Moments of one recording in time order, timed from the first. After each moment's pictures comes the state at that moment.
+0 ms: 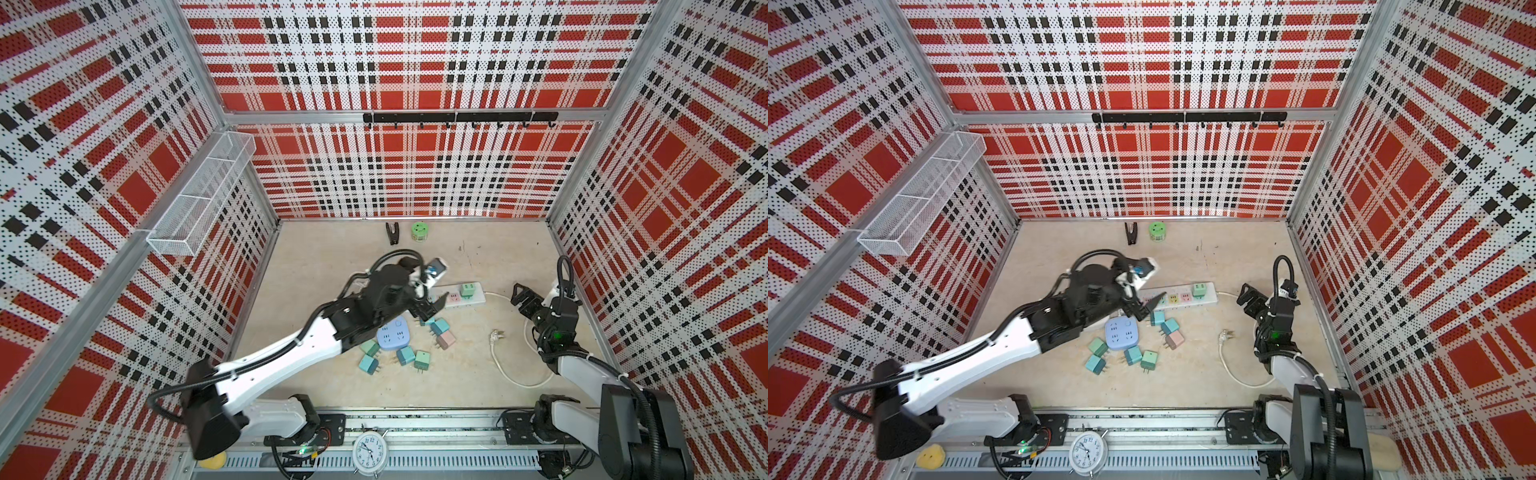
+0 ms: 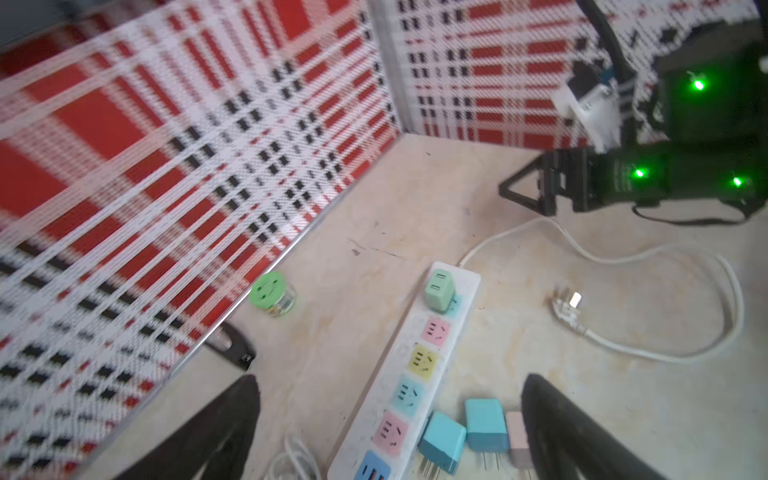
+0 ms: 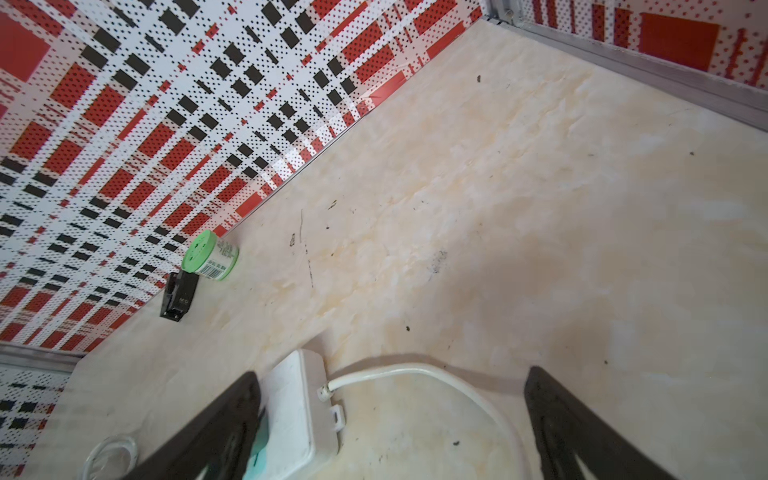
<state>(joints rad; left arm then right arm) -0.90 1.15 0.99 -0.13 -0.18 0.20 -0.11 1.14 0.28 0.50 -0.11 0.56</state>
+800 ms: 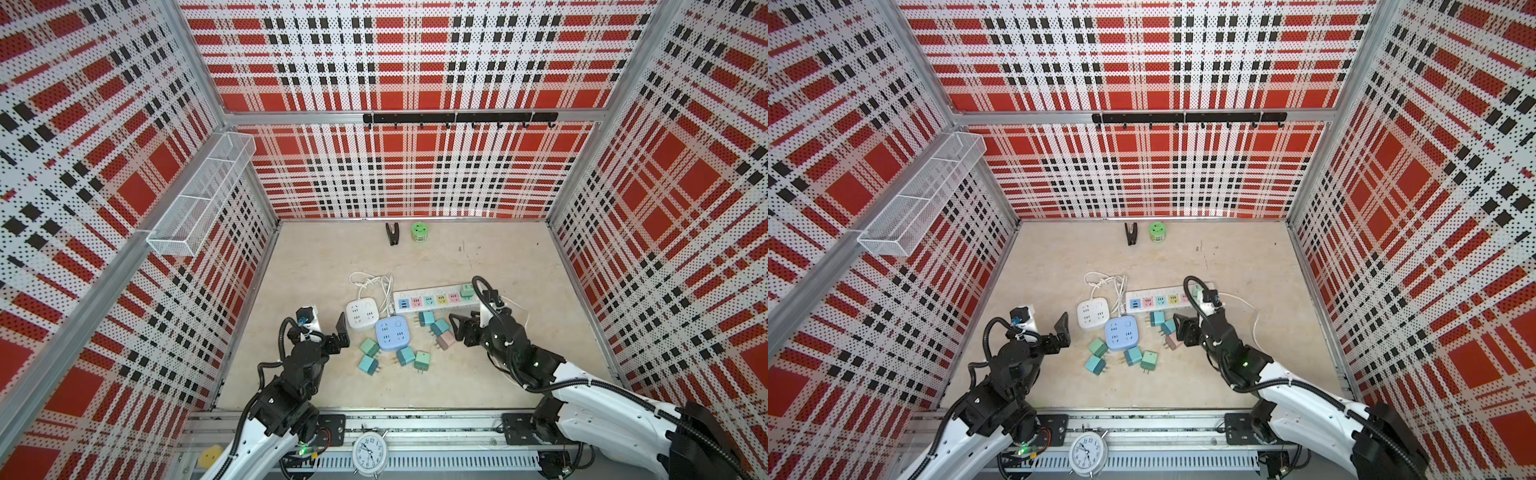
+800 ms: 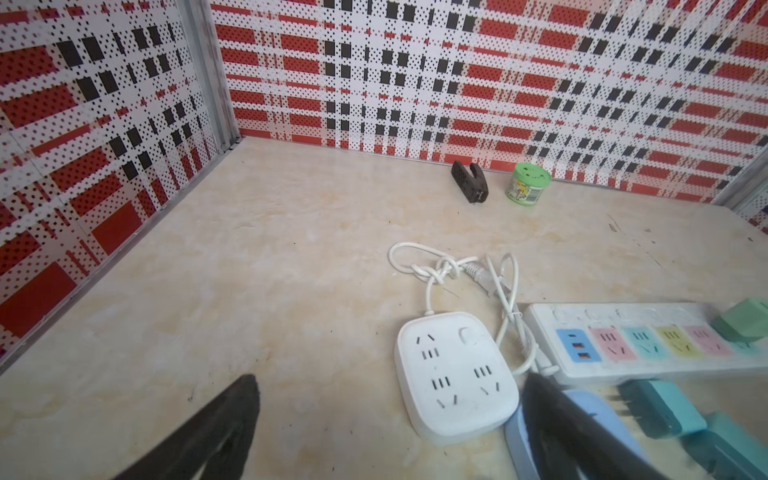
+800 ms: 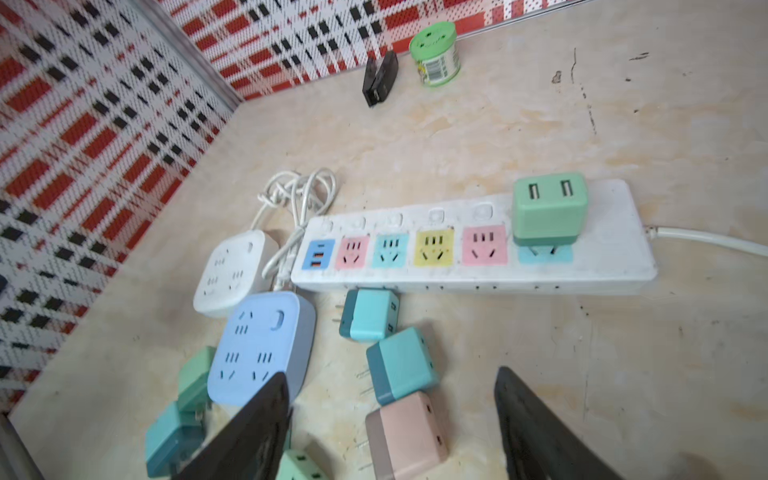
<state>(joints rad) -0.56 0.24 0.23 -0.26 -0.54 -0.29 0.82 0.94 0.39 0.06 0.30 0.56</state>
